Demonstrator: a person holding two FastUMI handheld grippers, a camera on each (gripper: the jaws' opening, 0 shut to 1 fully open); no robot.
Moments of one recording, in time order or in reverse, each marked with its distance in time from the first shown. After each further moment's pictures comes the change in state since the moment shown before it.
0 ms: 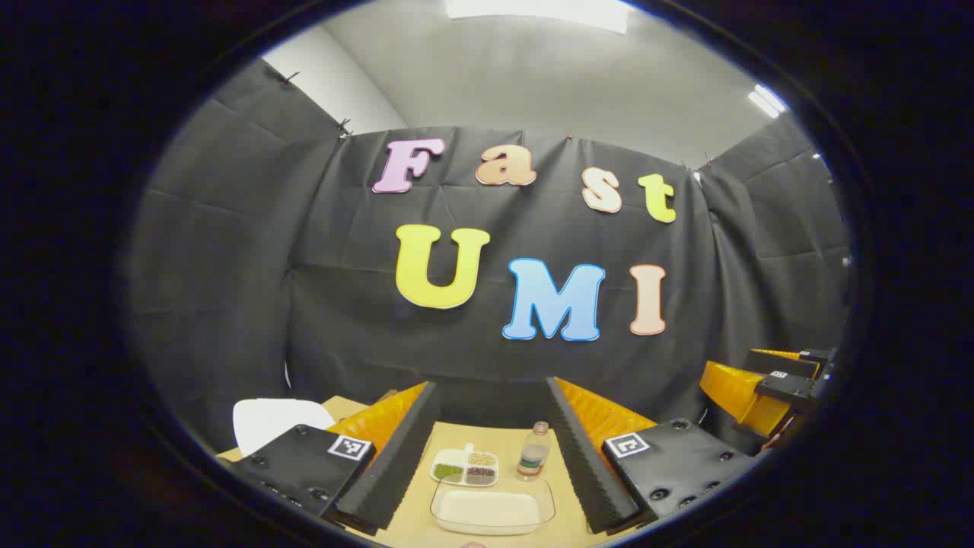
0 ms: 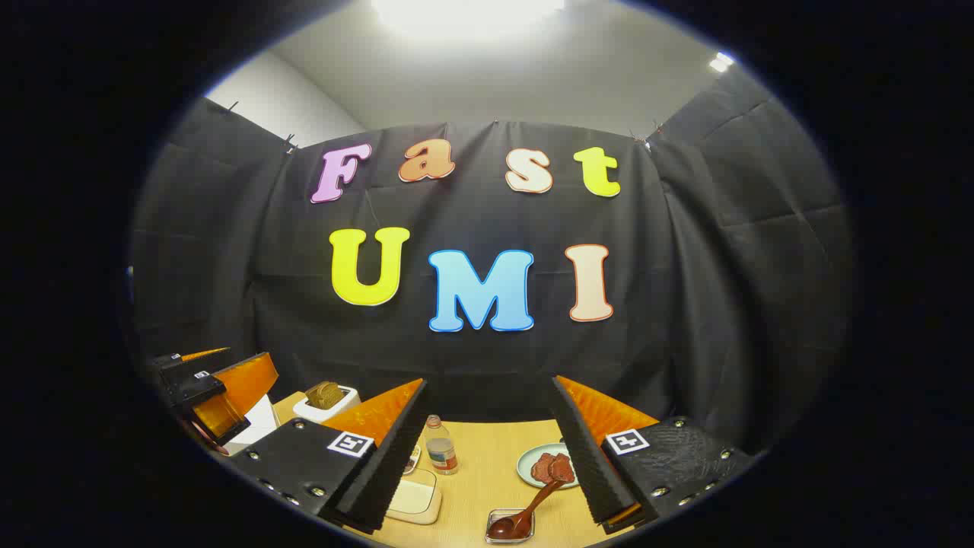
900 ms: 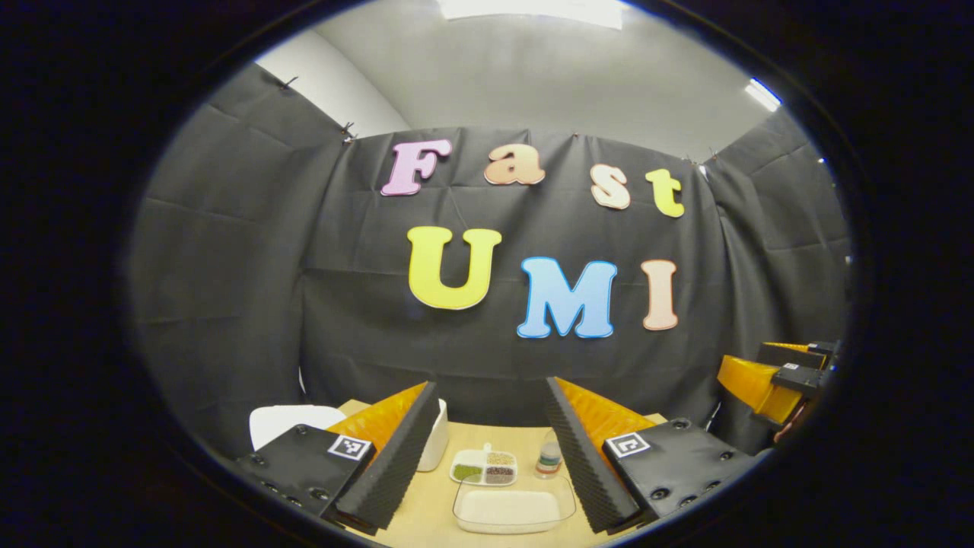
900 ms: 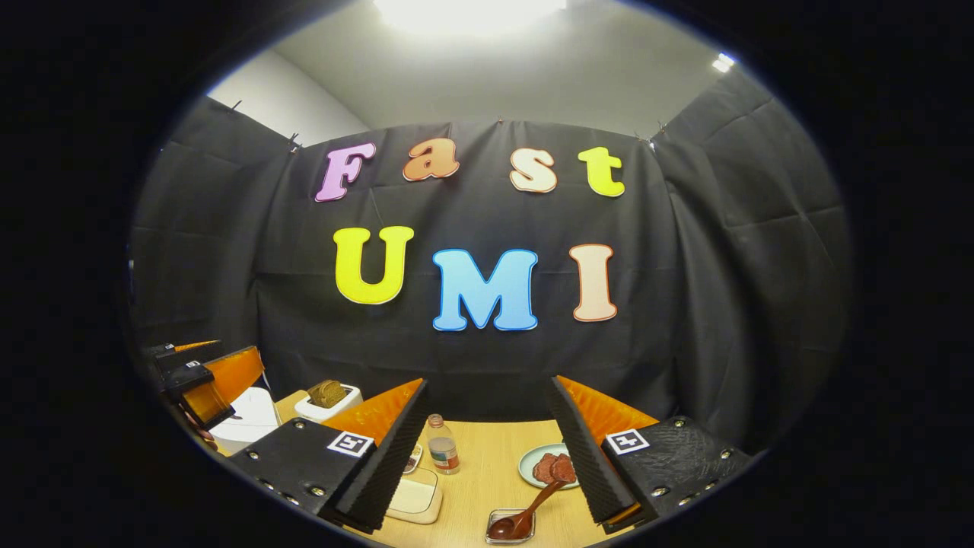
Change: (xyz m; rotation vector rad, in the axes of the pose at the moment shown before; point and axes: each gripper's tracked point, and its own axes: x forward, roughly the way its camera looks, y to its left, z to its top) left arm -0.002 0.024 0.003 0.037 0.002 0.035; right arm 0.001 0.000 0.001 0.012 -0.007 0.017
